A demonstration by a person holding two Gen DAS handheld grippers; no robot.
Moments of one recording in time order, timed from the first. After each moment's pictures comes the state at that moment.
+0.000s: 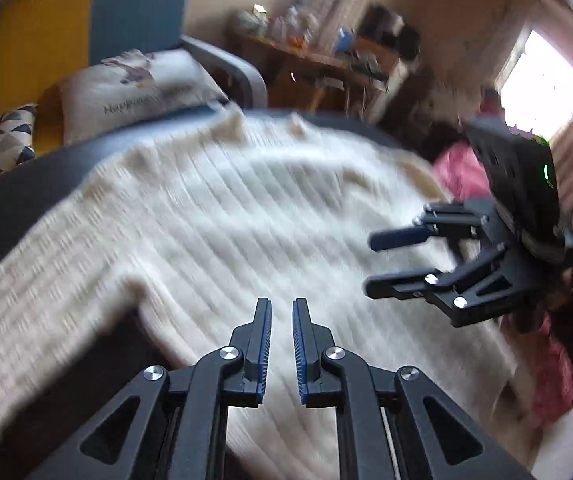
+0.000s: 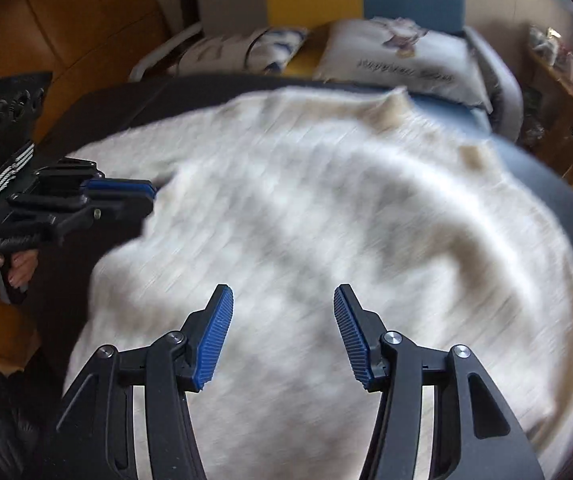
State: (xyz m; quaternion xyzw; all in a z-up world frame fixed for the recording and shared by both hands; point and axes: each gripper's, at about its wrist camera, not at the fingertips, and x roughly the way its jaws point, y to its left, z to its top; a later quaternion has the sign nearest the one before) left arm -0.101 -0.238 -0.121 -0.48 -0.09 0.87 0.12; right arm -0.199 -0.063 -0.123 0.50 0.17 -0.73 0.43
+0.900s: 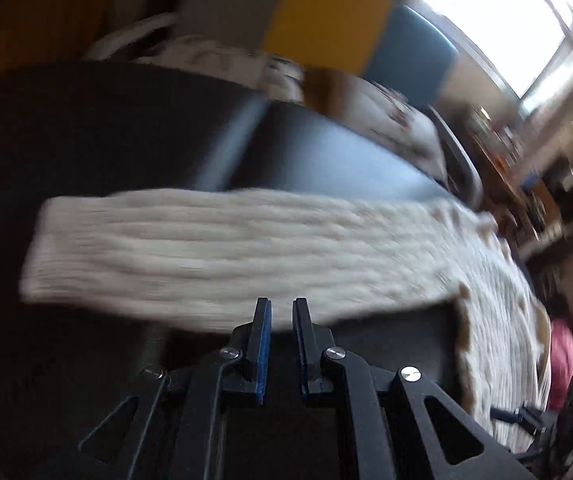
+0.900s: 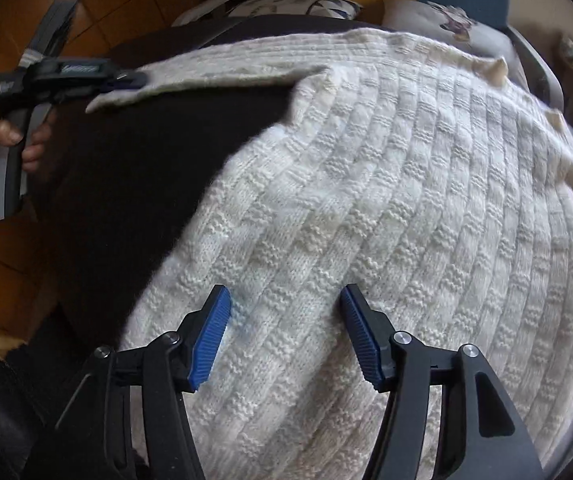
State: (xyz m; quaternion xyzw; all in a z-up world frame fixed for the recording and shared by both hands) left arm 0.080 -0.485 -0.145 -0.40 -0.32 0.83 -0.22; right arm -0.070 -0.113 -0.170 0.50 0.19 -0.71 0.45
